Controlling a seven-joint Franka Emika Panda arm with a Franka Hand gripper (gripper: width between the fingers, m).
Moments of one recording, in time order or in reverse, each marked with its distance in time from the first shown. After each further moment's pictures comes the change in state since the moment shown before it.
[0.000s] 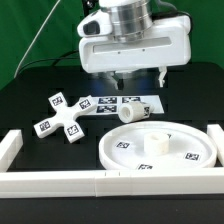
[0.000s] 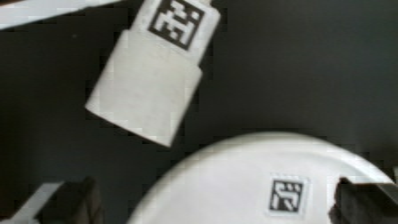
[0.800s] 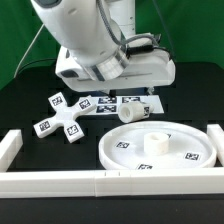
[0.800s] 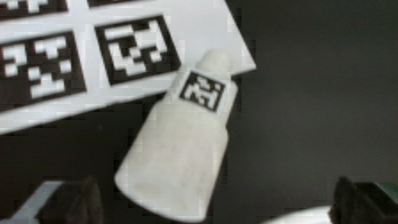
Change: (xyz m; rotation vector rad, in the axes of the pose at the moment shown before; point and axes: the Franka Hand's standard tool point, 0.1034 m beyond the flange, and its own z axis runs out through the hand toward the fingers) arm 0.004 0.010 0.014 0.064 -0.495 0.074
